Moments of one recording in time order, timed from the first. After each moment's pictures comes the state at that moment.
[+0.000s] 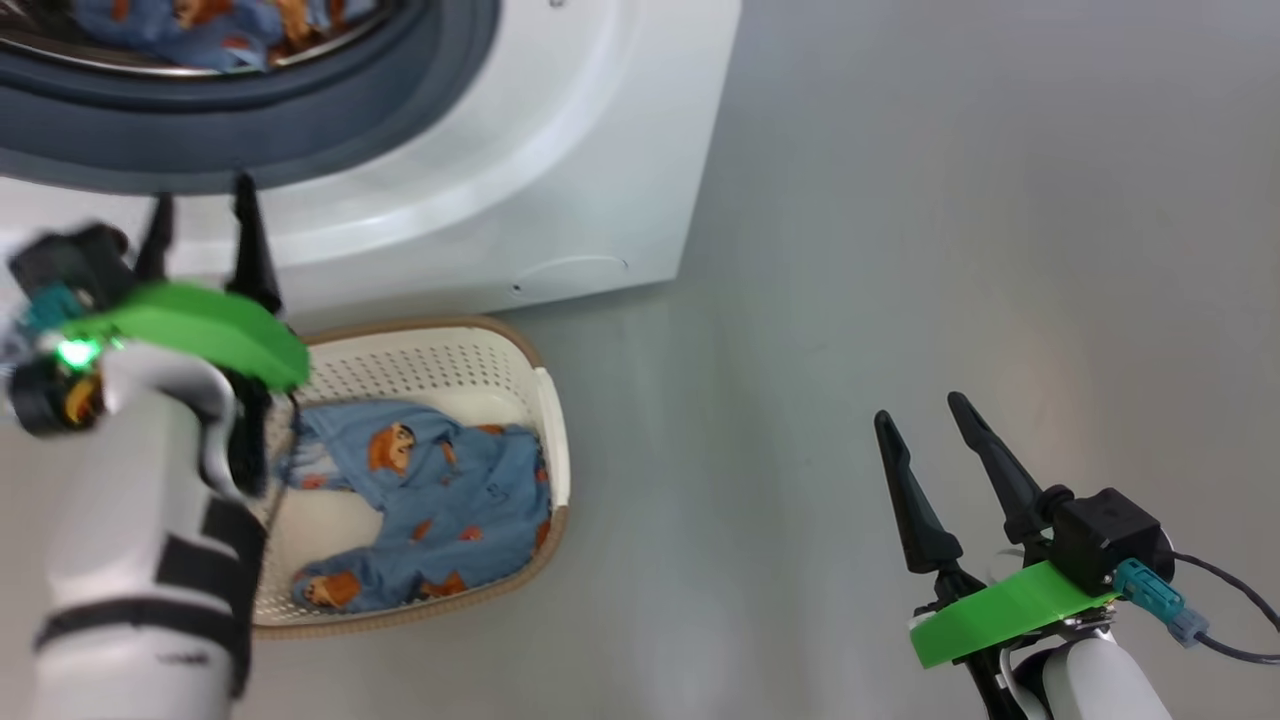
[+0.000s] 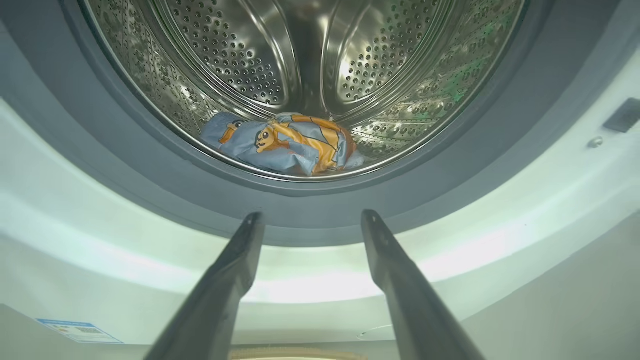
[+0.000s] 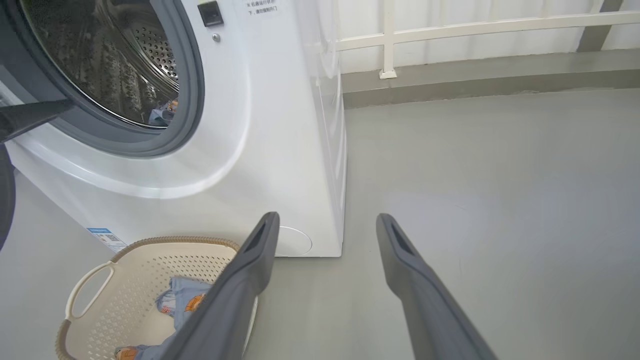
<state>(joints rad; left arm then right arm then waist) -0.84 0.11 -0.07 0.86 -0.39 -0.10 -0.26 -0.17 -0.05 0.09 0.15 0.19 0.13 -0.26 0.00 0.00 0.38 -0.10</state>
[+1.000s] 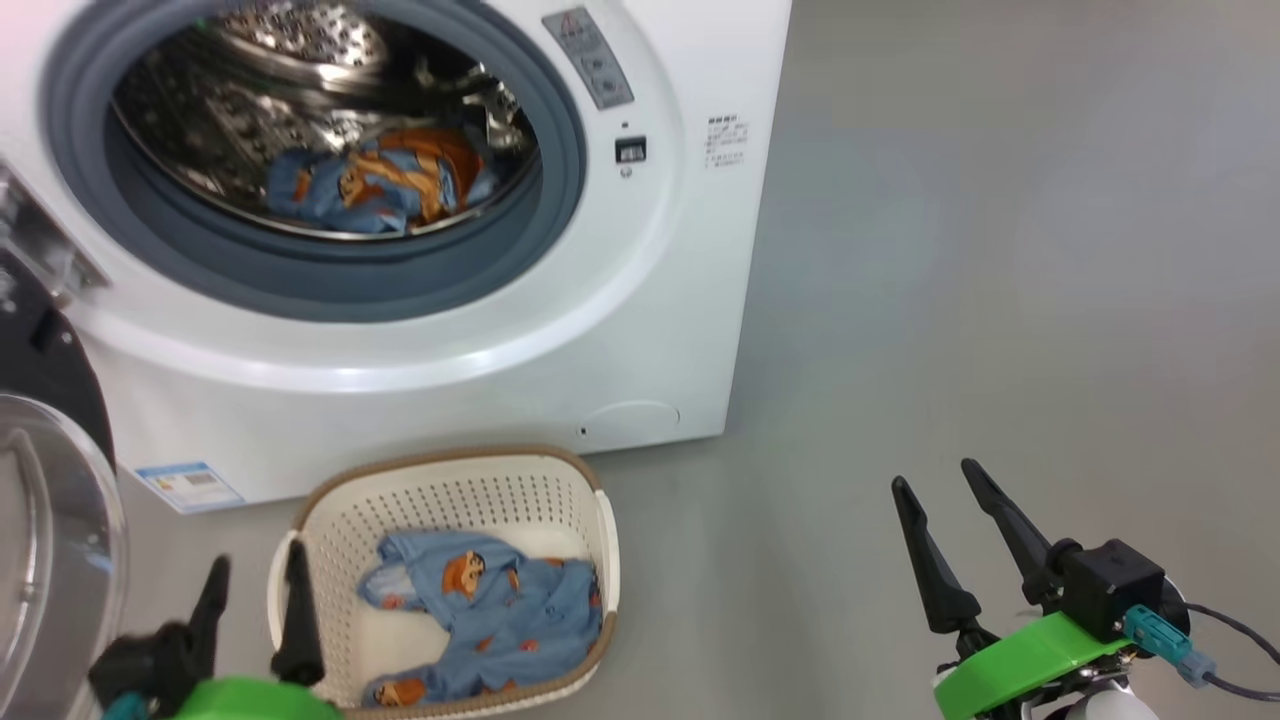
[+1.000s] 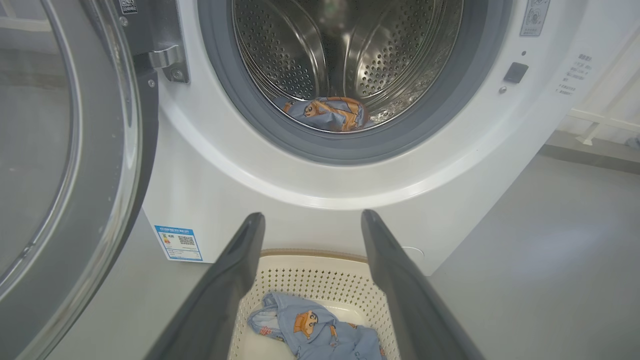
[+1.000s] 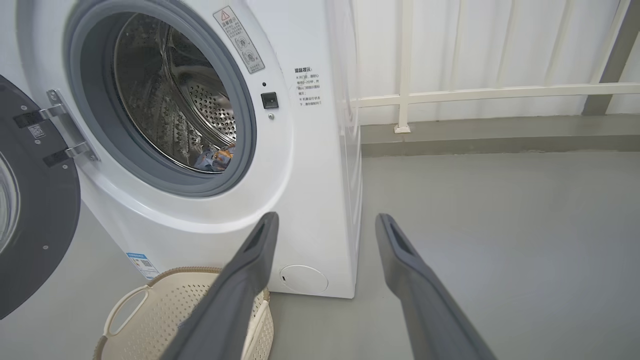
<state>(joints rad) -0.08 0.08 -0.01 0.32 -0.34 -0.05 -0.26 -0.10 -0.10 0.10 0.19 0.22 0.13 -0.26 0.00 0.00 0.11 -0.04</state>
